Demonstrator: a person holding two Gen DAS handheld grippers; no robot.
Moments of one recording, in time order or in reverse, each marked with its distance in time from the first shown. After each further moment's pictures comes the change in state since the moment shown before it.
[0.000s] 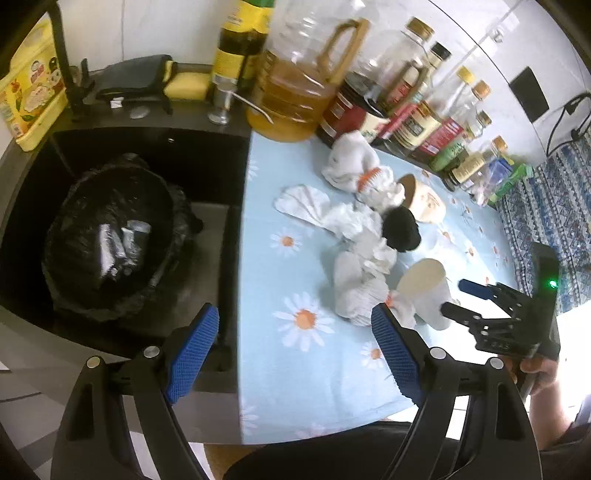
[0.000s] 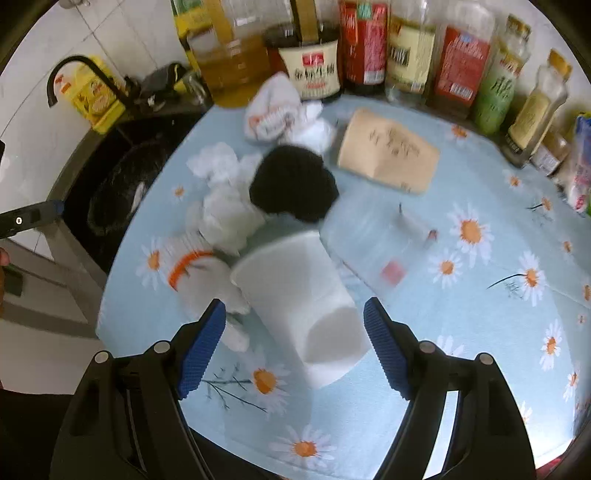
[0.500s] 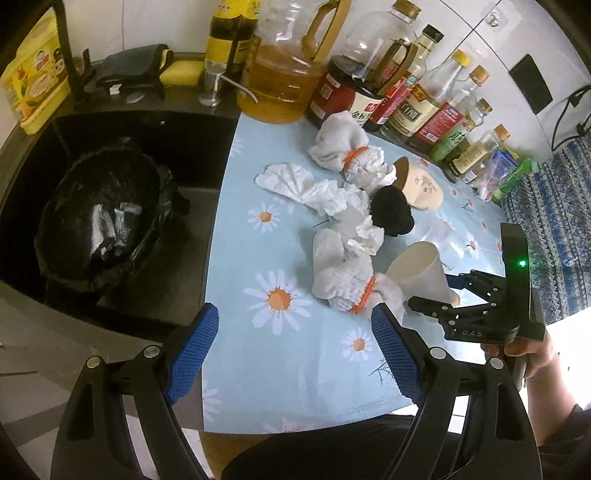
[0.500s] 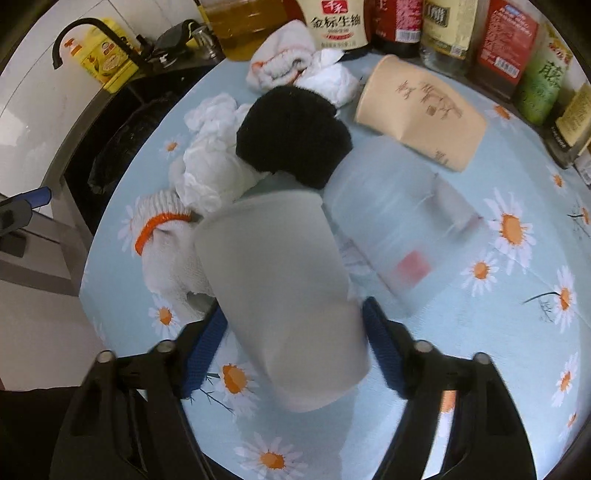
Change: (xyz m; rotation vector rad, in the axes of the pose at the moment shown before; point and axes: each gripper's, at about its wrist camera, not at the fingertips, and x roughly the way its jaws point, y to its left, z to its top) left arm 0.013 -0.026 -0.026 -0.036 -0.004 0.036; right arm 0.041 -0.014 -0.002 -0.101 0.105 0.070
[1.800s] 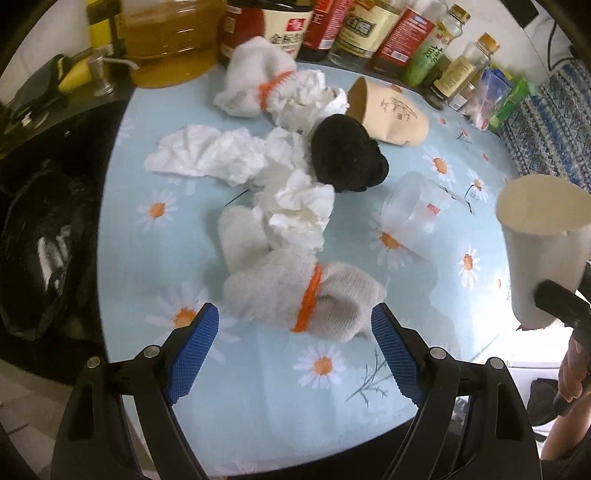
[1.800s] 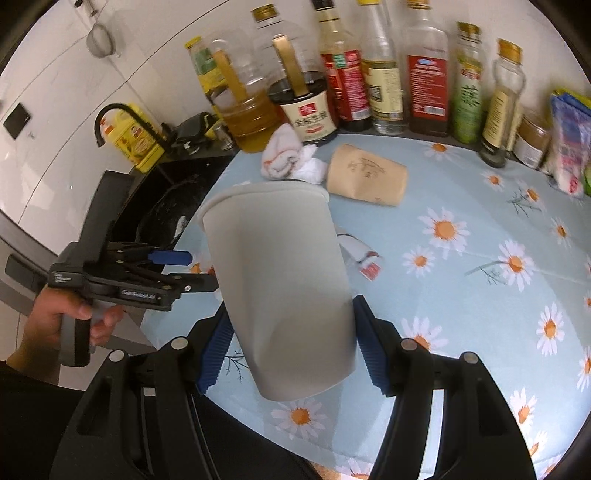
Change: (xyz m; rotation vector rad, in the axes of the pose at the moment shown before) left arm 0.095 -0.075 0.011 0.213 0.173 0.007; right arm -0.114 -0.014 -0.051 0.136 -0.302 0.090
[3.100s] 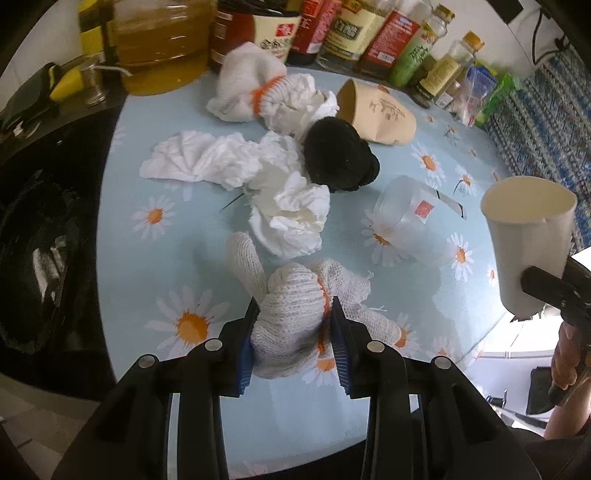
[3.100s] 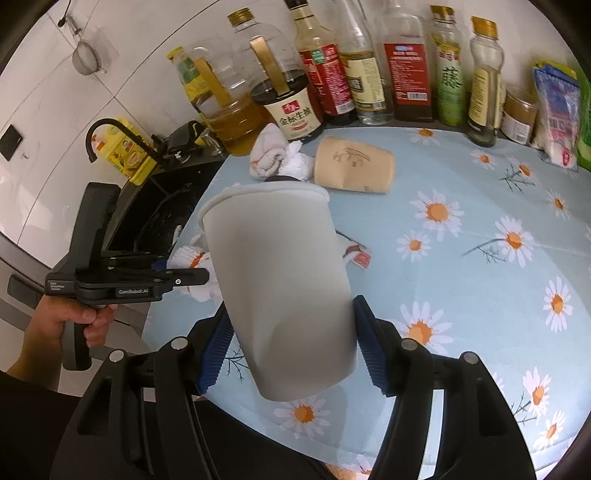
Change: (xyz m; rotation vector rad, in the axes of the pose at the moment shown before) left arm -0.010 0.009 -0.006 0.026 -0.024 -0.042; right arm 0.006 -0.007 -0.007 0.060 -0.012 0.019
